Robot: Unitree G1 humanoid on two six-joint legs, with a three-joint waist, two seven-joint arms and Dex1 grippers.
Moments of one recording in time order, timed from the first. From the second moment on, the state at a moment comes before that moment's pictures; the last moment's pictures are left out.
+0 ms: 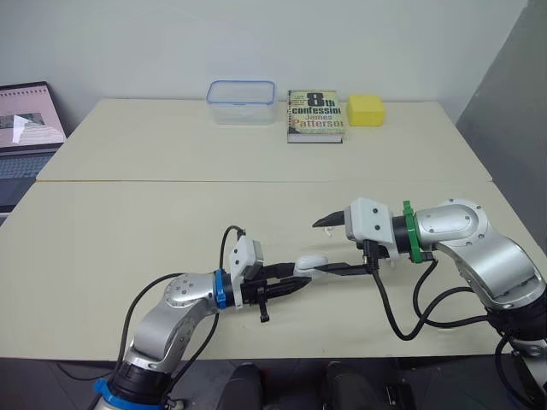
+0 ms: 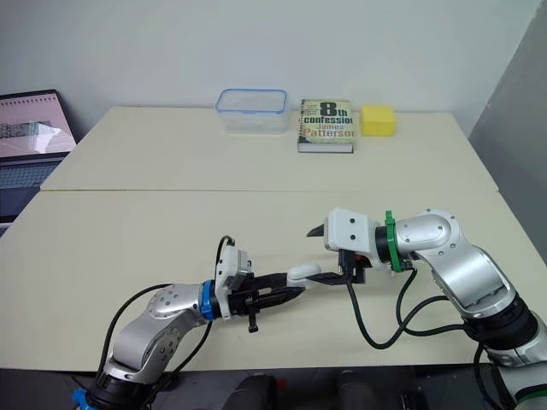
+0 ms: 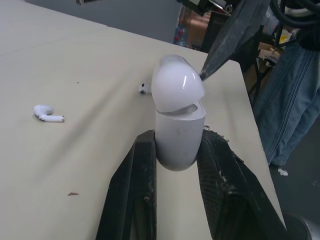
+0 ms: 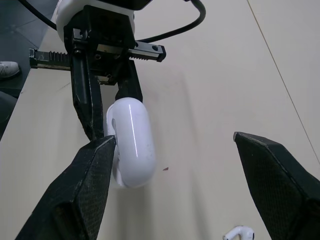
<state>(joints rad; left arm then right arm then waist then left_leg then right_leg) -0.14 0.44 -0.17 -0.27 -0.45 0.36 -1.00 -0.61 -0.77 0.29 -0.44 0.28 0.57 1.08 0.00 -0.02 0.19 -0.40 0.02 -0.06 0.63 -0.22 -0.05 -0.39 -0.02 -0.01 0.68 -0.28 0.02</state>
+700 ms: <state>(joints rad) -0.14 0.35 -0.01 -0.21 -0.42 0.17 -0.79 -0.30 -0.79 -0.10 -0.44 0.36 0.51 0.99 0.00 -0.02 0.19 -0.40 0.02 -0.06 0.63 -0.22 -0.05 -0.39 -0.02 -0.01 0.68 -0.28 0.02</state>
